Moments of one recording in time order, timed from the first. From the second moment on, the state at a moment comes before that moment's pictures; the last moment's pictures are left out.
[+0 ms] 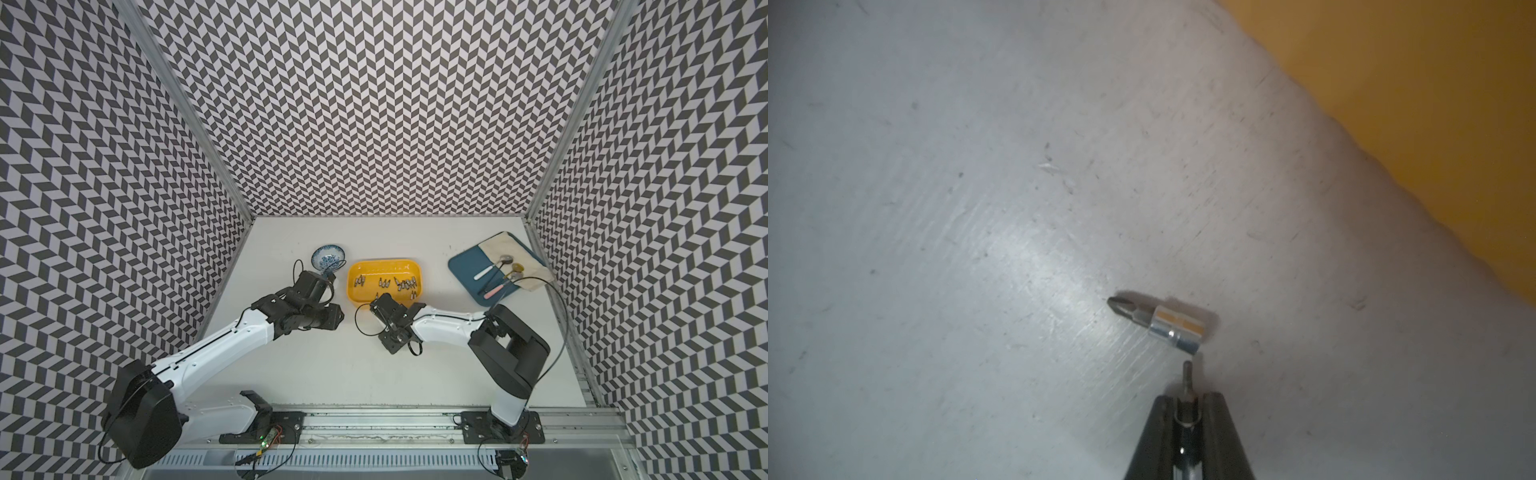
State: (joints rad) left arm -0.59 1.25 0.84 -0.61 0.05 -0.39; right arm 0.91 1.73 0.98 -0.47 0.06 0.17
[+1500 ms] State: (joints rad) left arm -0.81 1.29 0.72 -0.46 0.06 -0.55; right arm 0.62 2.08 1.63 -0.69 -0.01 0.18
